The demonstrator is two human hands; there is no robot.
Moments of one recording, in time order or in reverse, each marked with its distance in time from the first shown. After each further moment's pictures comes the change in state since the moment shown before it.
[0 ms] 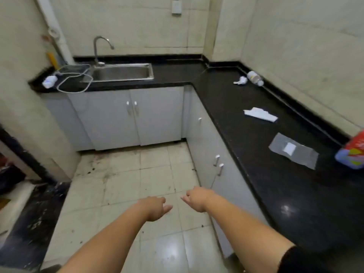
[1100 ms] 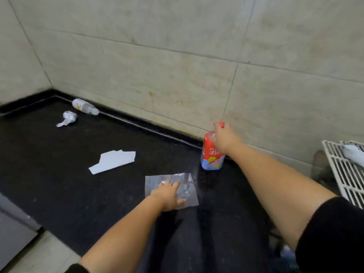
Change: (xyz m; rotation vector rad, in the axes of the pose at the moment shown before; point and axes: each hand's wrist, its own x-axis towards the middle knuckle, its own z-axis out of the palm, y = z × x) left_hand 0.270 0.482 -0.169 0.454 0.034 0.797; right_hand -0.094 0.537 -0.175 0.379 0.698 1.083
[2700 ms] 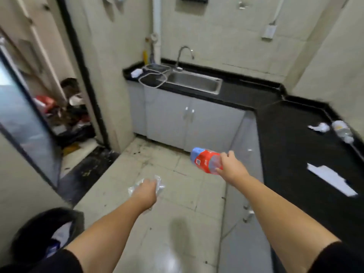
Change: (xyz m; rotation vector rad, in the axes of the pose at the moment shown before) left_hand -0.521 -0.070 0.291 -0.683 0.519 -1.408; right_hand -0.417 -0.319 0.093 -0.127 -0.382 -1.369
